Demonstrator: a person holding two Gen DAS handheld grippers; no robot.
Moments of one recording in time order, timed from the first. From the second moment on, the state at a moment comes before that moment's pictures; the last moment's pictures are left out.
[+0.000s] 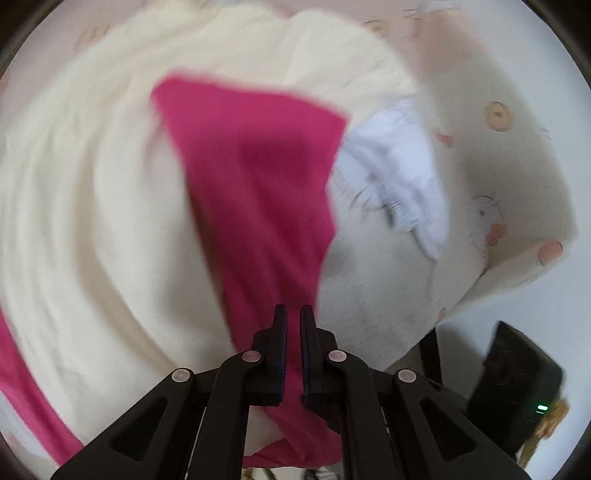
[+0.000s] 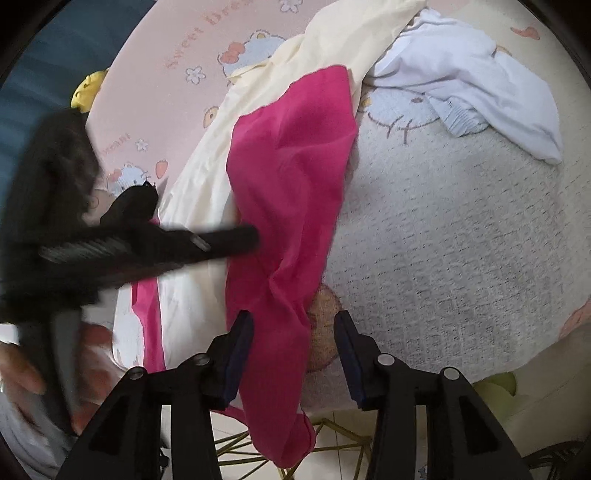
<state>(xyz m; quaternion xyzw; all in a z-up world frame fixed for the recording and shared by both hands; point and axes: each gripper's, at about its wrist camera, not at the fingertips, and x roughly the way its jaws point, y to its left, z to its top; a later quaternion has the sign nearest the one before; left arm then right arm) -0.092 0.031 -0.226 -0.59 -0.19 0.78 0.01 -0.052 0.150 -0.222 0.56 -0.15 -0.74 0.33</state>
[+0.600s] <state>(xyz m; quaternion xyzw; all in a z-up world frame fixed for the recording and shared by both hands) -0.104 -0.006 -0.228 -0.60 -0.32 0.73 0.01 -0.067 0.160 -0.204 0.51 -0.23 -0.77 0.31</state>
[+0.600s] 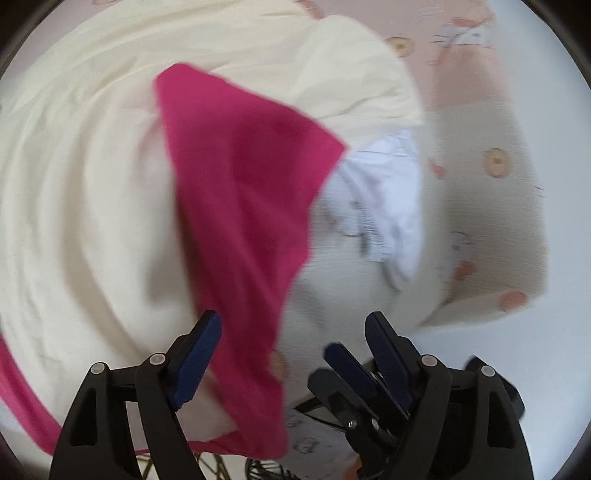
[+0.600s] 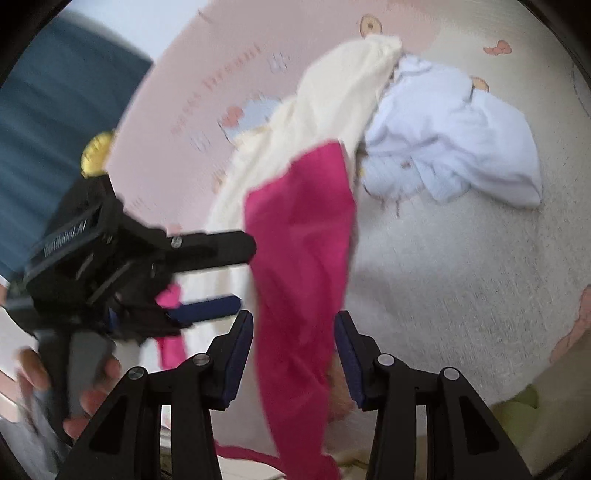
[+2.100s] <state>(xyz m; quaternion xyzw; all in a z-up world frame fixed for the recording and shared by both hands) -0.101 -0.059 -0.207 -0.54 -0.20 0.81 -0.11 -0.006 0.127 -0.212 0.52 -0.13 -0.76 0.36</state>
